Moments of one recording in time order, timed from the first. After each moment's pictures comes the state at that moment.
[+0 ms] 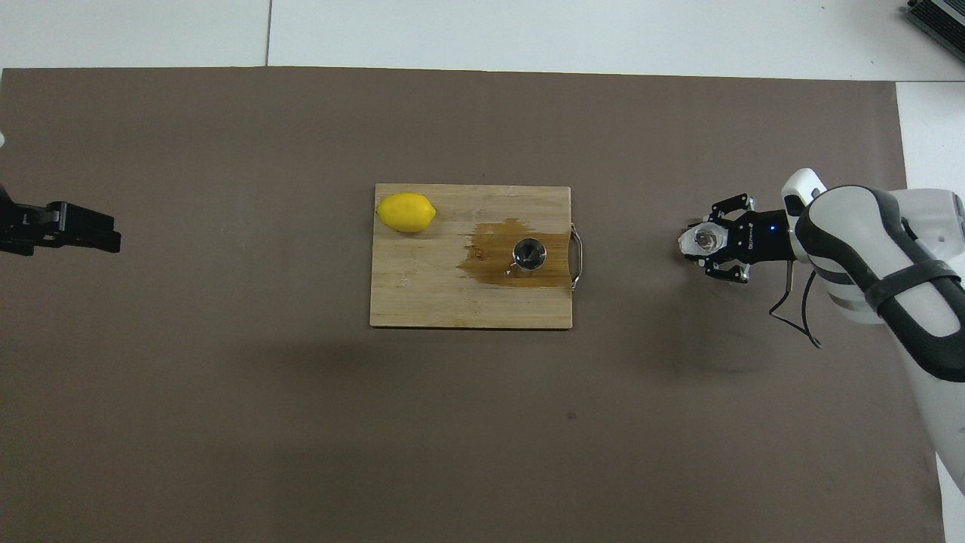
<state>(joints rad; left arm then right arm) 0.05 -0.01 -0.08 -1.62 -0.02 1.61 0.01 -0.11 0.42 -0.02 -1.92 0.81 2.20 -2.06</state>
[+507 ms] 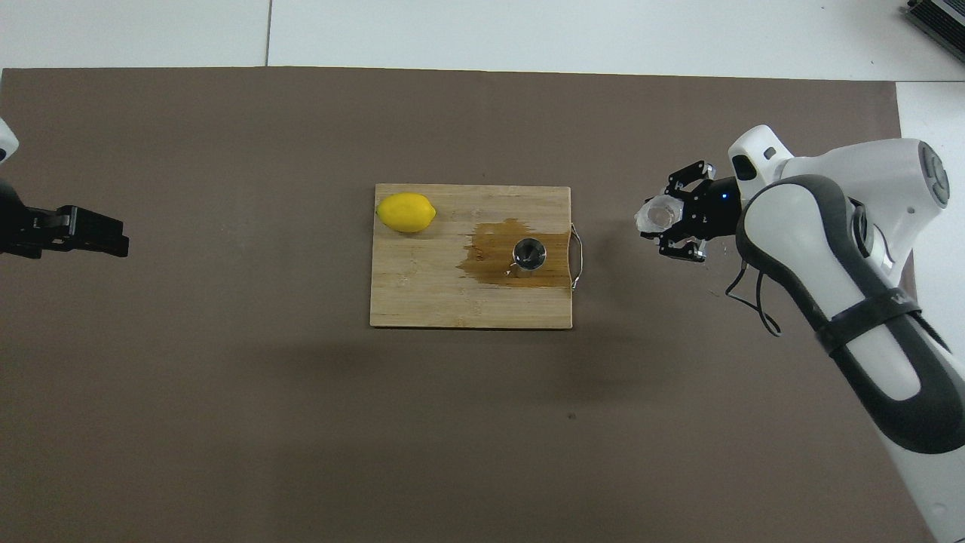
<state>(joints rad) 0.04 -0.01 -0.08 -1.62 -0.02 1.59 0.01 0.10 0.29 -0.01 -1.87 0.64 2.20 -1.67</state>
